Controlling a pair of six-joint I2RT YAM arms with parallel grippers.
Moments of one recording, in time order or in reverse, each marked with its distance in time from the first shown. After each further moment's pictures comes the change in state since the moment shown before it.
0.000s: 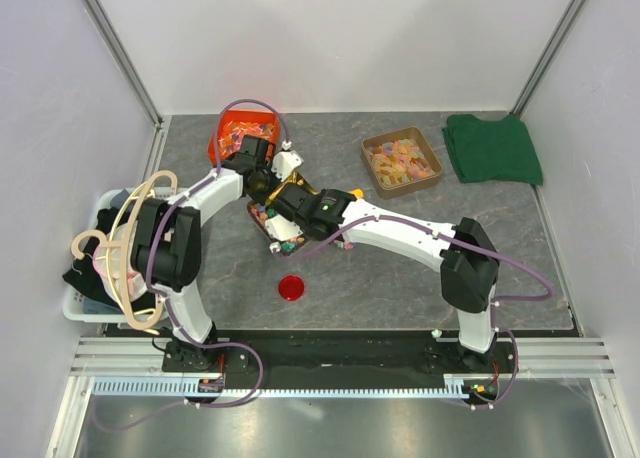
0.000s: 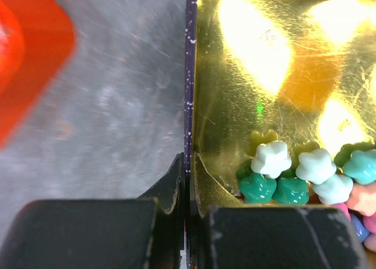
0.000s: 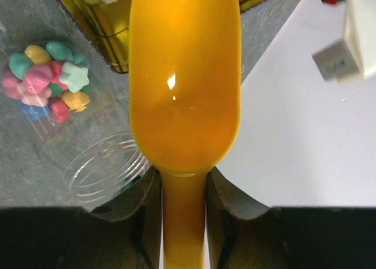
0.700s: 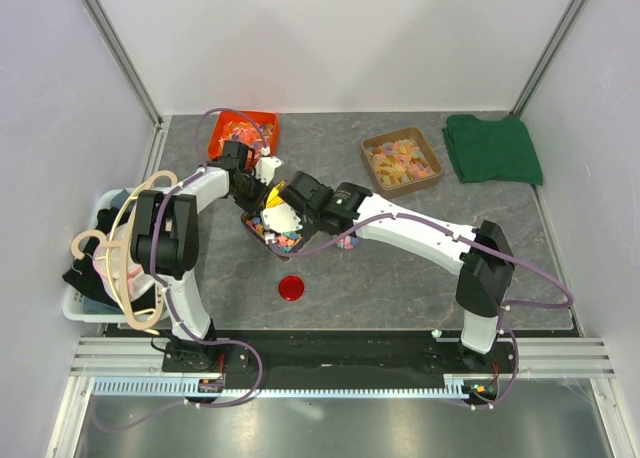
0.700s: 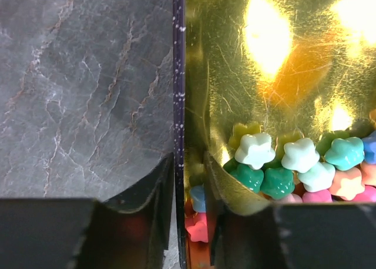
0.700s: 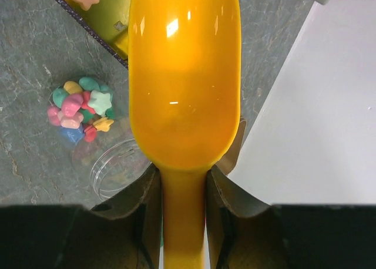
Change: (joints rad) left arm 0.126 0.062 -0.008 -0.074 0.210 -0.074; right arm -0.025 -0.075 -0.006 0.016 -0.177 0.117
